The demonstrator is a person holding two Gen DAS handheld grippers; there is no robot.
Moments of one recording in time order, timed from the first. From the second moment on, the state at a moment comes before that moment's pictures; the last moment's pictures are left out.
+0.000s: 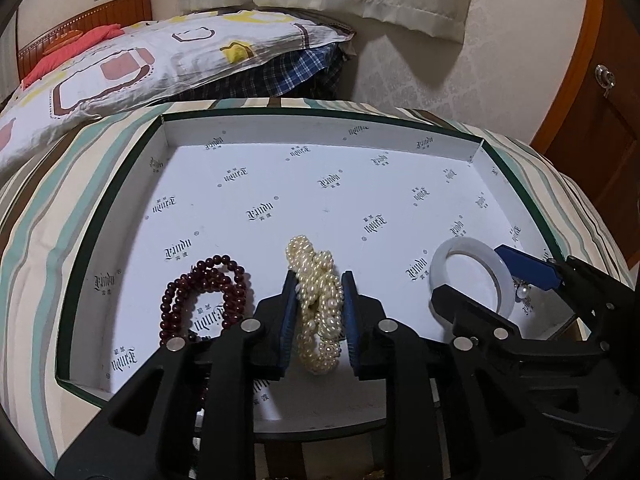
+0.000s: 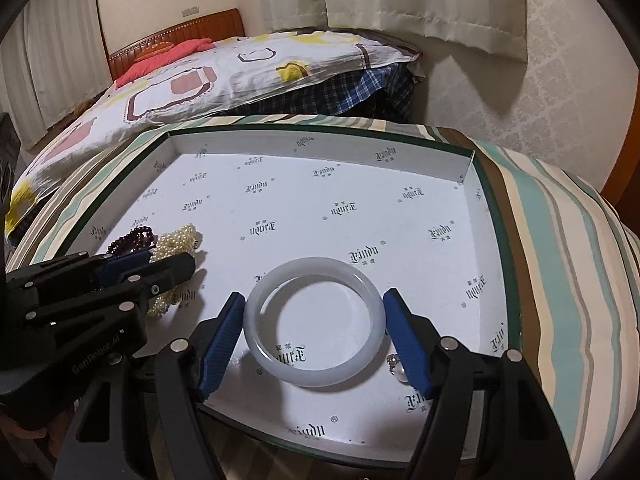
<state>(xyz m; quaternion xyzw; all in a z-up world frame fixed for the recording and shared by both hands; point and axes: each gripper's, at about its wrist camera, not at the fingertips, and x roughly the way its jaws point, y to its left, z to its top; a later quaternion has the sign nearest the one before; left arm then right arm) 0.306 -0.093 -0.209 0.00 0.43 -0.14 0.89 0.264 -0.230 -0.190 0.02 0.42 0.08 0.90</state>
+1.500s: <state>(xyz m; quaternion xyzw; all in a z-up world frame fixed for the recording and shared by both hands) 0.147 -0.032 -0.149 -0.02 0.33 -0.09 0.94 0.115 -0.238 -0.147 0.04 0.32 0.02 0.95</state>
